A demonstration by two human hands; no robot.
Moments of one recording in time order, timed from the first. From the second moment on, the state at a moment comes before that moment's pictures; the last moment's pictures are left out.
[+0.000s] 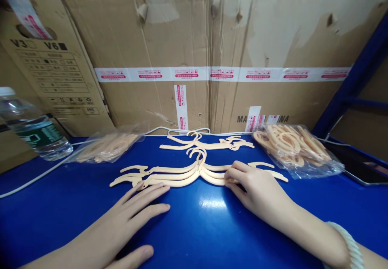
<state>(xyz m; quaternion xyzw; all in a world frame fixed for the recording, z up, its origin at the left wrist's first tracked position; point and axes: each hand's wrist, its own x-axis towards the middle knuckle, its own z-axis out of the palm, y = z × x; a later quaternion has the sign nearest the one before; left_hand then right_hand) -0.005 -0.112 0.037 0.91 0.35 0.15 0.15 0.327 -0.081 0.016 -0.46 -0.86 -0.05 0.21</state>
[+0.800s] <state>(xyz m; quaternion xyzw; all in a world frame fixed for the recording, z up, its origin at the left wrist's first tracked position) -0.009 -0.107 0.029 0.91 0.39 0.14 0.10 0.332 -0.072 0.009 -0.47 -0.85 -0.12 0.22</state>
